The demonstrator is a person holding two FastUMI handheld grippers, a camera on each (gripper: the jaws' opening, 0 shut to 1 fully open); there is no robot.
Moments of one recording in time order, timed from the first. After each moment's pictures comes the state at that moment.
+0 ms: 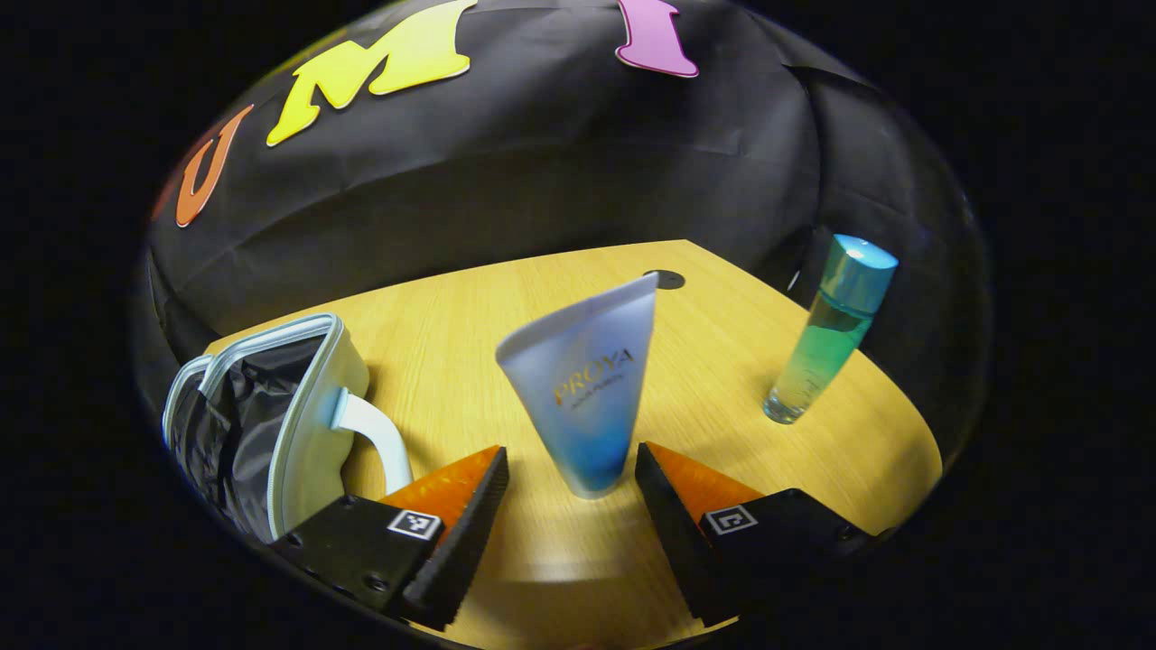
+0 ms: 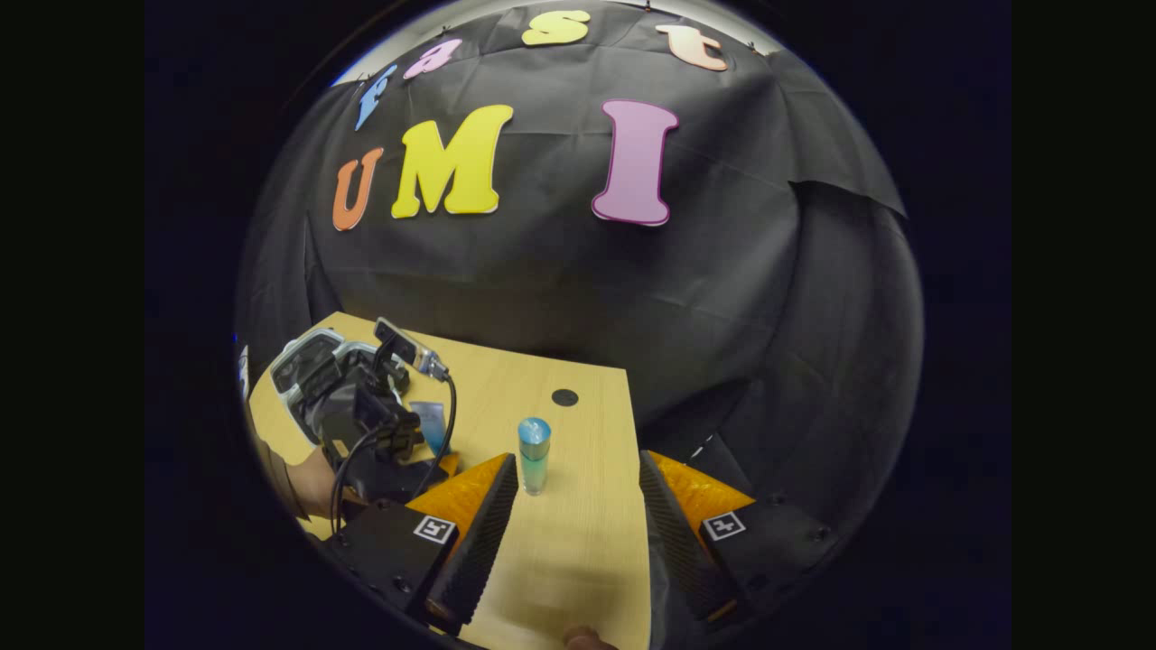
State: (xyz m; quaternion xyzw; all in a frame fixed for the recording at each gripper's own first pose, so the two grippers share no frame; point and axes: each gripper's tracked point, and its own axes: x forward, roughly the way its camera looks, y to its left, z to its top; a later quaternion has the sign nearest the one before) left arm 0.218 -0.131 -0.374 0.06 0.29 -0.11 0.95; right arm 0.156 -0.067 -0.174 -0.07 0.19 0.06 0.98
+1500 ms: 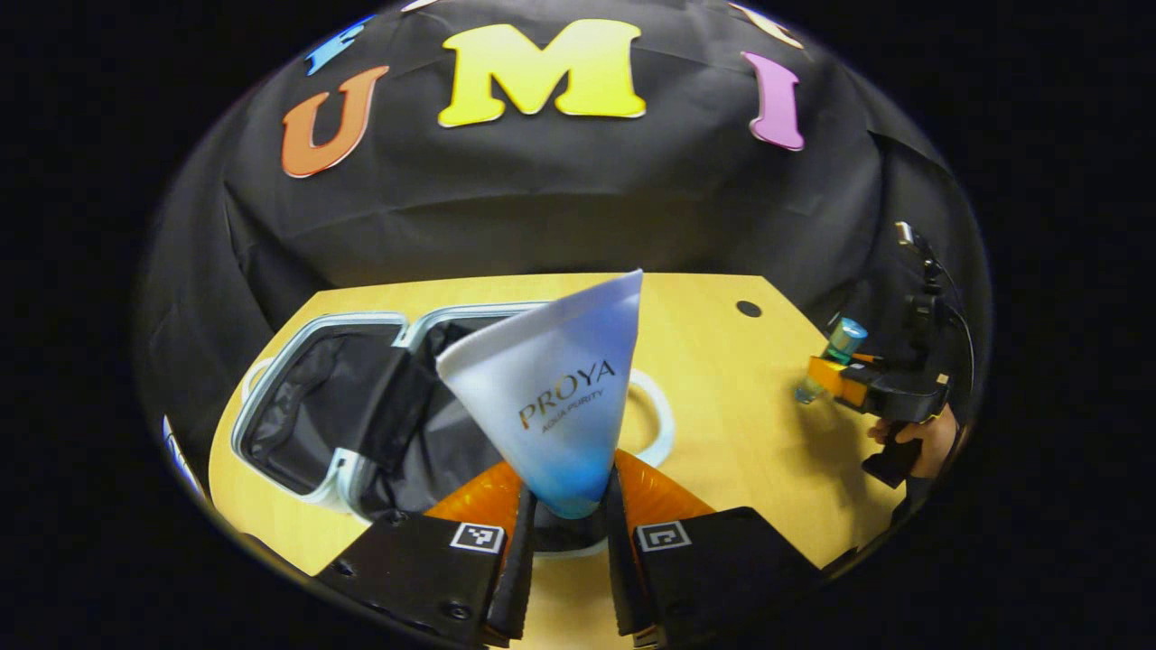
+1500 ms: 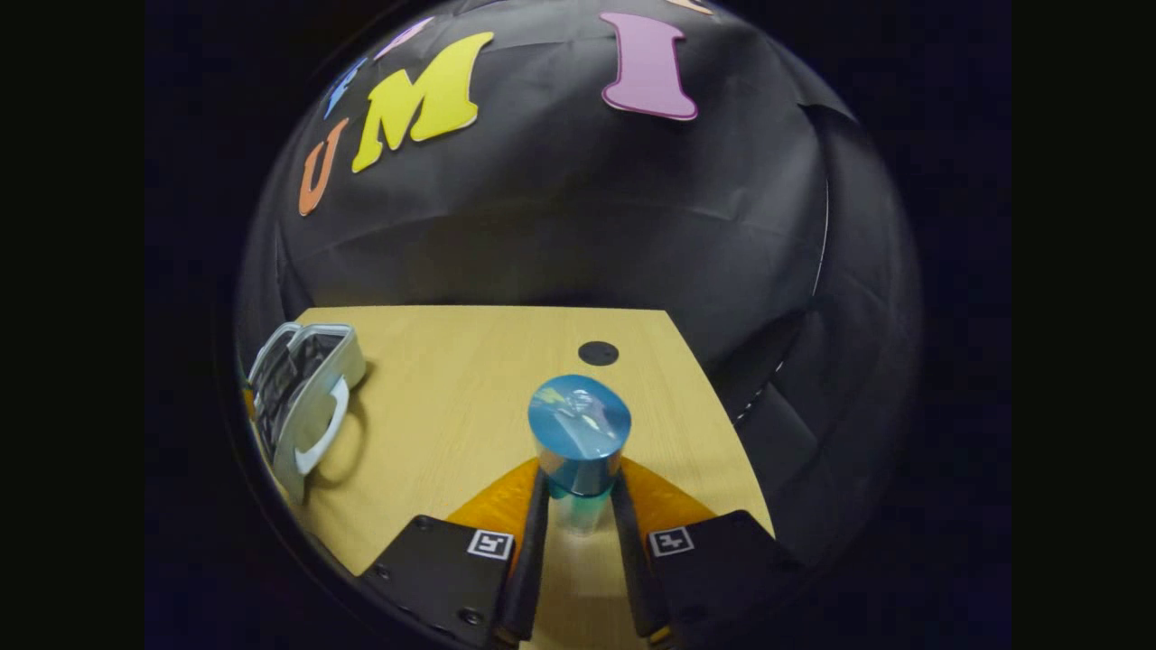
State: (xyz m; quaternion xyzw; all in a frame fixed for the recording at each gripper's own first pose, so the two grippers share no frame) left arm 0.099 0.073 -0.275 -0.01 0.32 -0.01 0.95; right arm 0.285 0.014 -0.309 -0.02 0.24 0.03 0.97
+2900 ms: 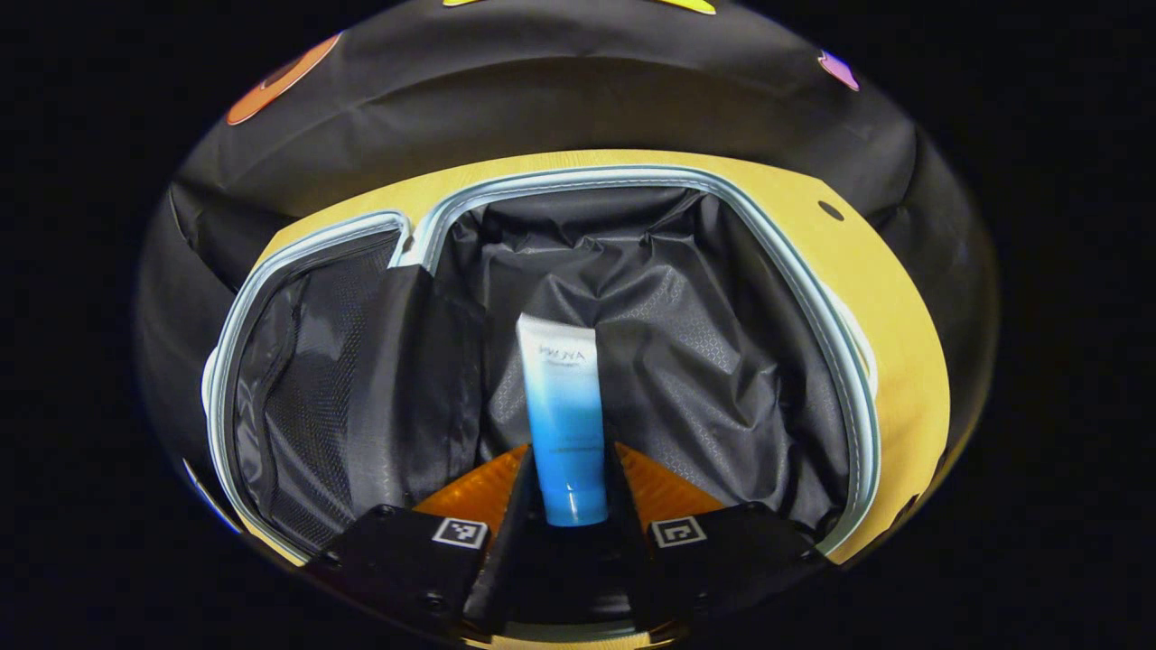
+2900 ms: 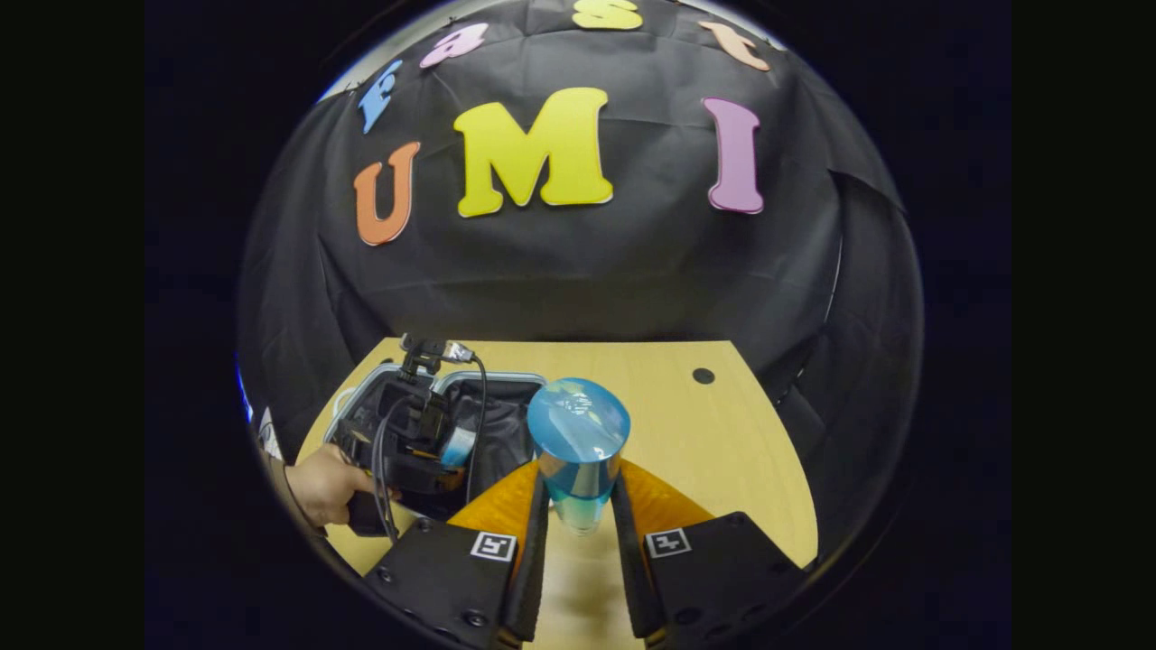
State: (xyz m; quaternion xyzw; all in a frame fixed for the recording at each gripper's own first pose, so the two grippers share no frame) left arm 0.149 0.155 -0.377 0.01 0.47 -0.06 0.88; right arm 0.119 0.242 -0.160 0.00 0.23 0.09 0.97
